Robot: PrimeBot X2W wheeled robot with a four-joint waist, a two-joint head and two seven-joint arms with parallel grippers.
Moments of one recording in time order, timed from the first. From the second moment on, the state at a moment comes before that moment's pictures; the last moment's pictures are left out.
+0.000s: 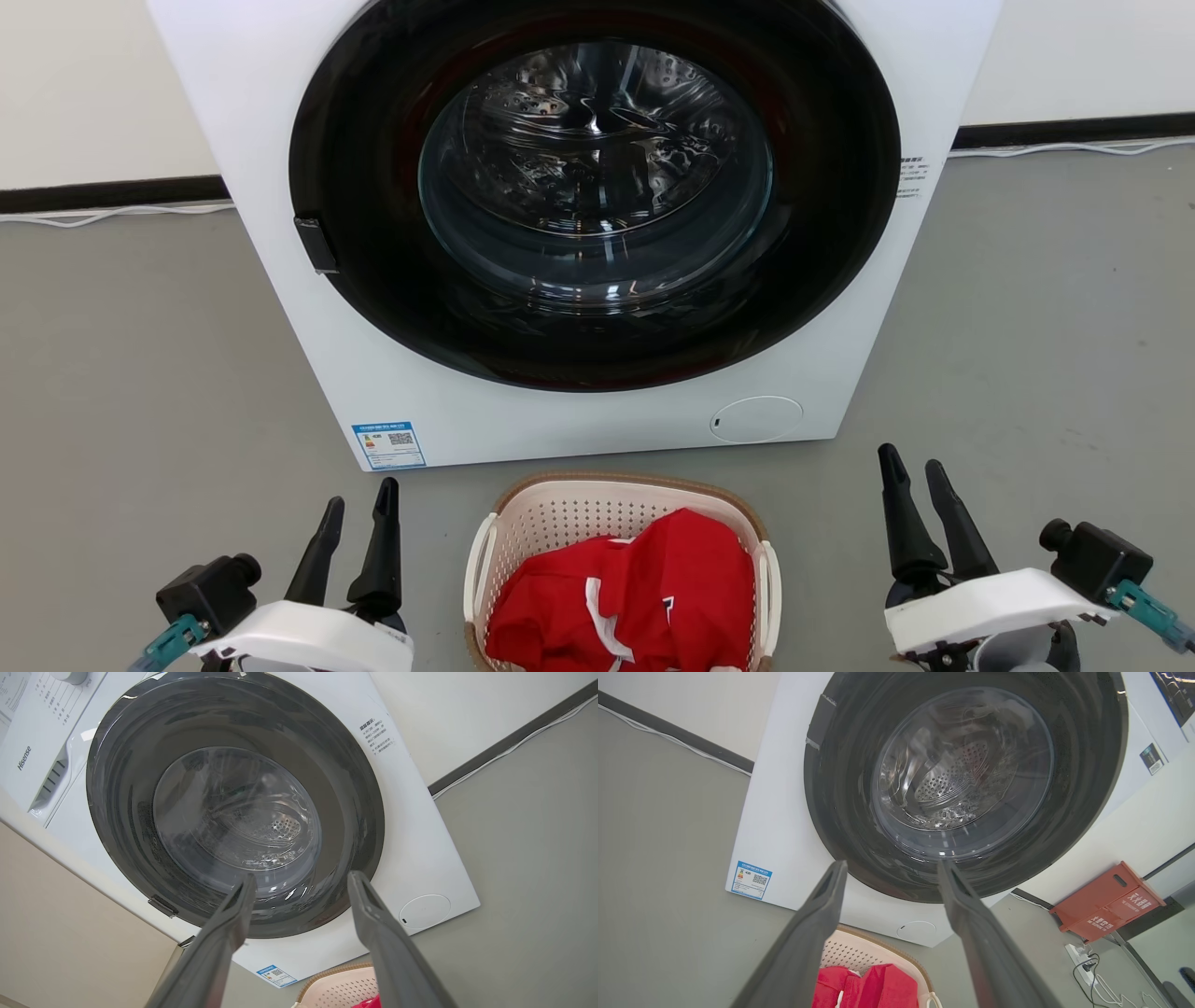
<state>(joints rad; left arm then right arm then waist) -0.02 0.04 -0.02 0.24 -0.64 -0.12 -0.15 -0.05 -0.05 0.05 0.24 0.69 0.12 -0.15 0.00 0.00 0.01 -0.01</state>
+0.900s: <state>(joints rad) -0.03 0.04 -0.05 0.23 -0.35 -0.12 -0.24 -0.07 -0.05 0.07 0.24 0.40 0.12 -0.23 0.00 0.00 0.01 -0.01</state>
